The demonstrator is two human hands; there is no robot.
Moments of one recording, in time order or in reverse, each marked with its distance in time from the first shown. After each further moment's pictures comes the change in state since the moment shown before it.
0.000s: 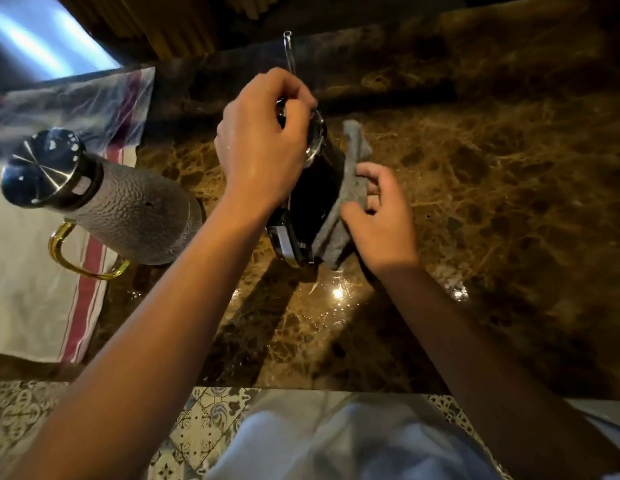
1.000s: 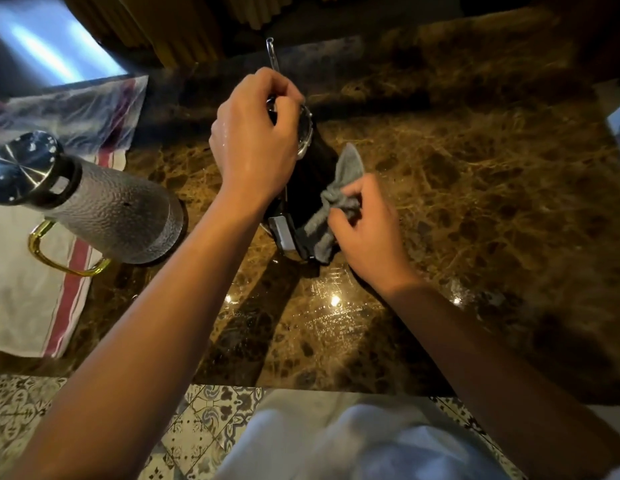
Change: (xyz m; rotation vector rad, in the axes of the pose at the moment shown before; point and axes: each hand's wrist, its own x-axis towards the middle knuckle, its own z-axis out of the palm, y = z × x) left_hand -0.001 0.028 0.027 0.056 0.058 -0.045; right_hand 0.000 0.012 -0.040 -0.262 -0.083 -0.233
